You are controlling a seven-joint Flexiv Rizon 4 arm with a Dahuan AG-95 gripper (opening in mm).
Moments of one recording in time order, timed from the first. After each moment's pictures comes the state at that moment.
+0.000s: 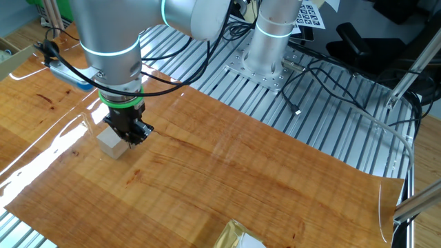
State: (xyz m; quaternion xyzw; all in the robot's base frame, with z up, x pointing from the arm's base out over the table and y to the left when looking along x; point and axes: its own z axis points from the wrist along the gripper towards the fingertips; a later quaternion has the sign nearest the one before) arm 0.601 -0.125 0.069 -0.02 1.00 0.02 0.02
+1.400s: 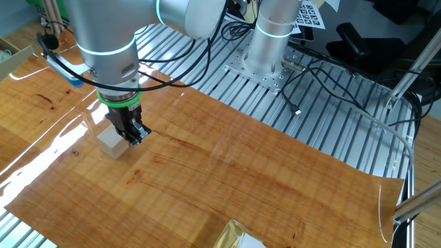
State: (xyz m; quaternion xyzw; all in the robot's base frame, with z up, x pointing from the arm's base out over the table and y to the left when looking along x) arm 0.599 -0.126 0.069 0.09 1.00 0.03 0.01
